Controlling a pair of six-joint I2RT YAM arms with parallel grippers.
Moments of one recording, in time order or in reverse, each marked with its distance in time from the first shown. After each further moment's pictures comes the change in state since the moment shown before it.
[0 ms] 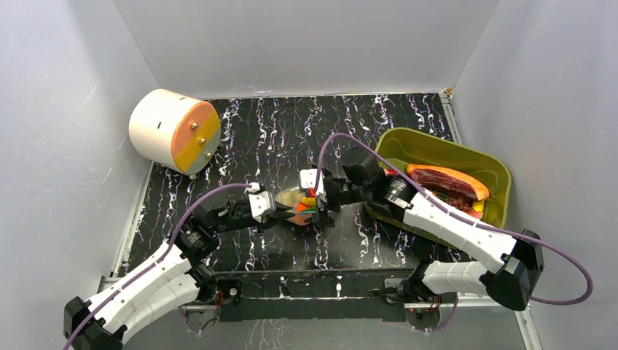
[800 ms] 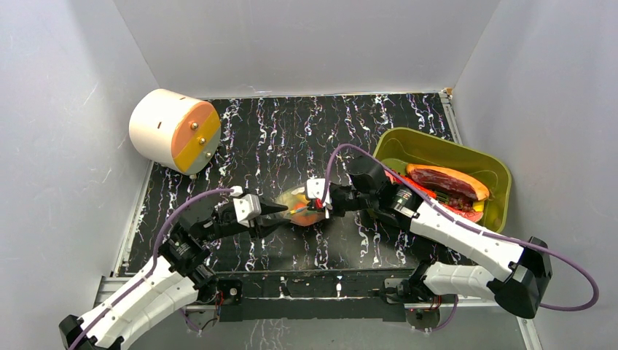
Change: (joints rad) left arm 0.000 -0.151 -0.028 0.010 -0.024 -0.117; right arm 0.008 -0.072 -0.103 0.060 0.032 -0.064
